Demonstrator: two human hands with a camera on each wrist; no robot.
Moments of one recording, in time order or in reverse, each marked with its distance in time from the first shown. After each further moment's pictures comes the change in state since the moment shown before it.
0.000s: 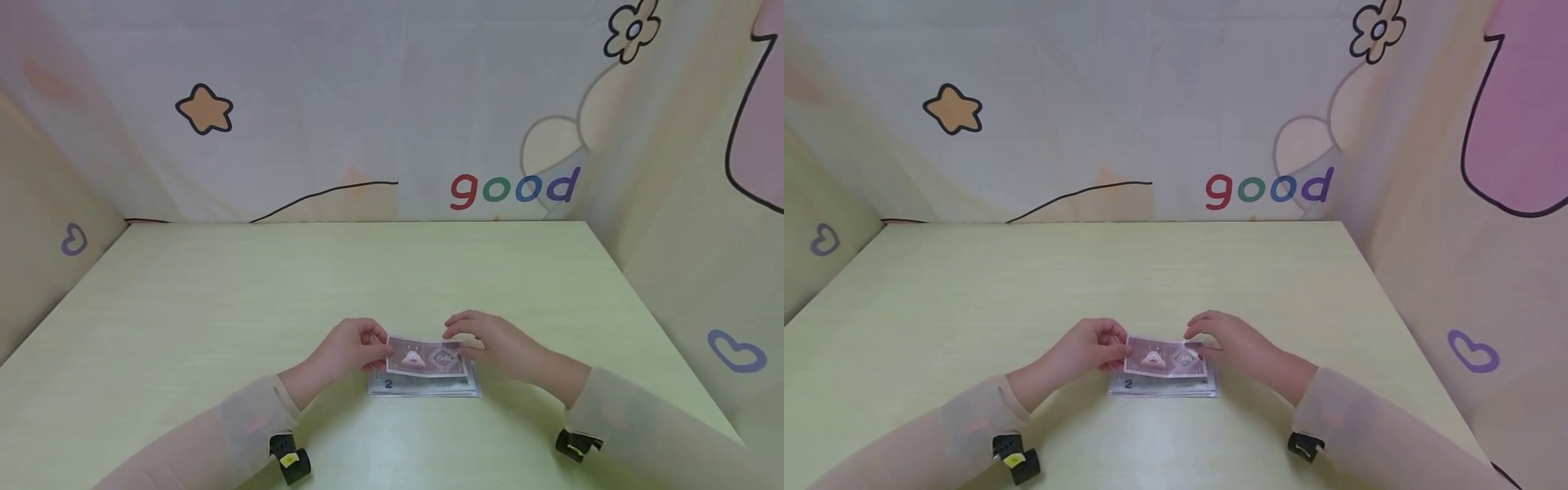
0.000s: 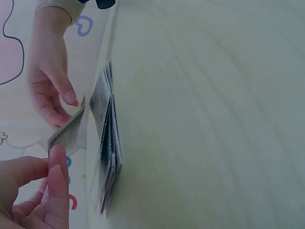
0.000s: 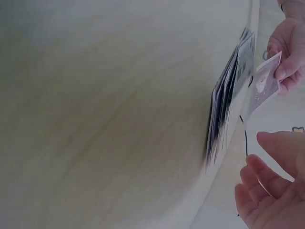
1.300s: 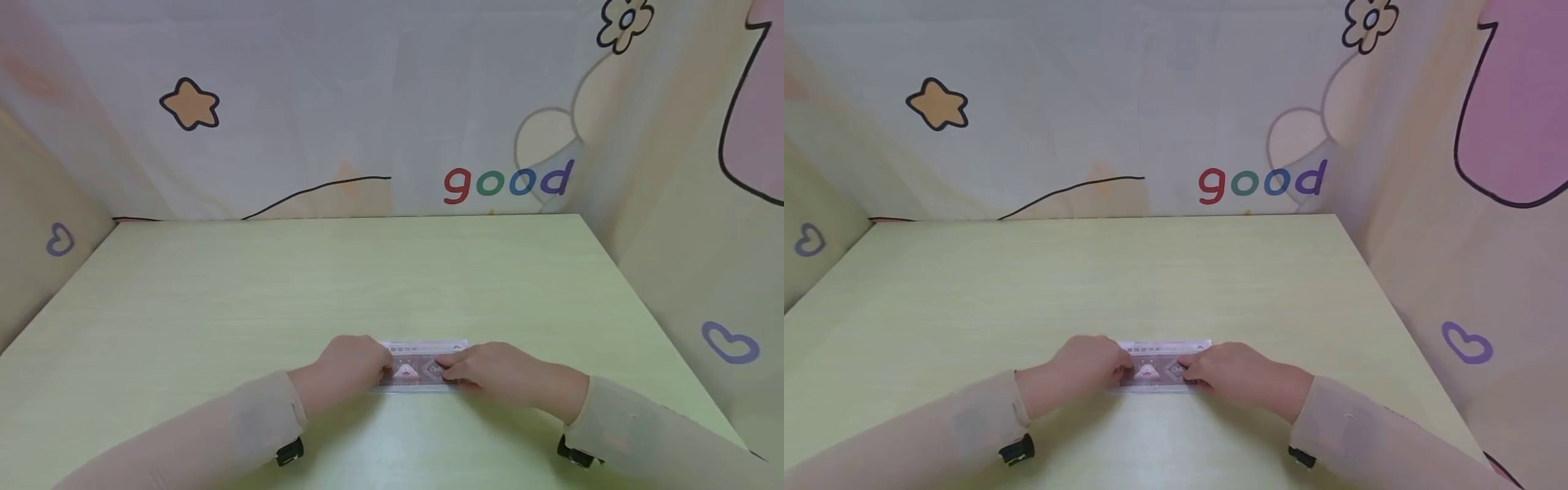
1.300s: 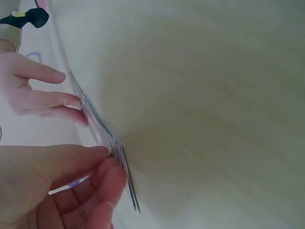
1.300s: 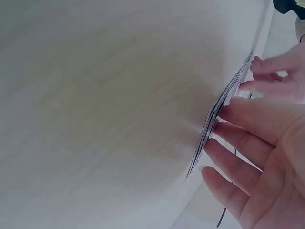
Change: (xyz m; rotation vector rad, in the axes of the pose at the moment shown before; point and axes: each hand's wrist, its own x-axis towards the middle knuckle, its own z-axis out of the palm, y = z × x) left_hand -0.007 0.015 0.022 1.151 -0.141 0.245; right_hand -0.020 -0.018 0.006 -0.469 -0.203 -0.289
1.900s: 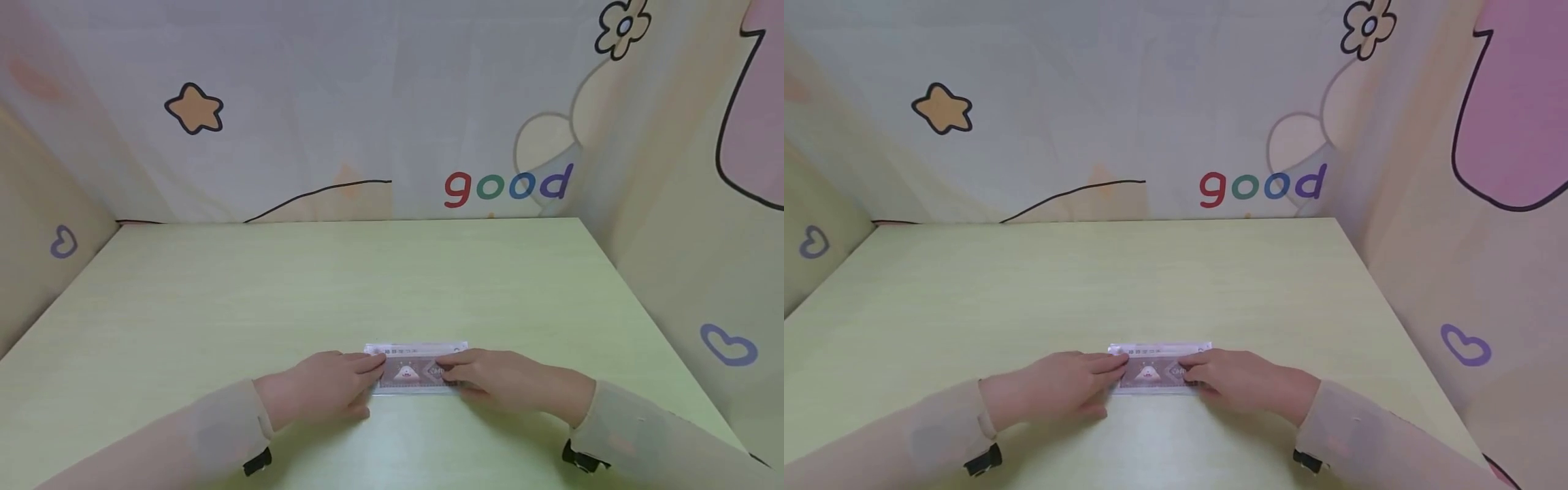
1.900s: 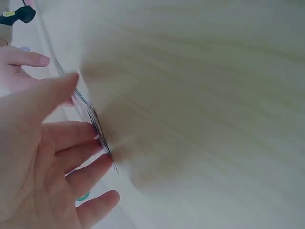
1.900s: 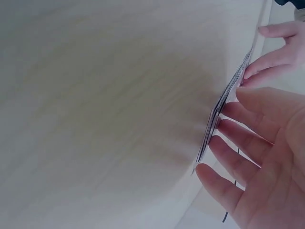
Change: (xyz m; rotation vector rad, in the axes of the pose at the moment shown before) left_hand -0.032 -0.027 0.004 0.214 -0.077 0.297; right_hand -0.008 -0.001 0.002 0.132 -0.042 0.061
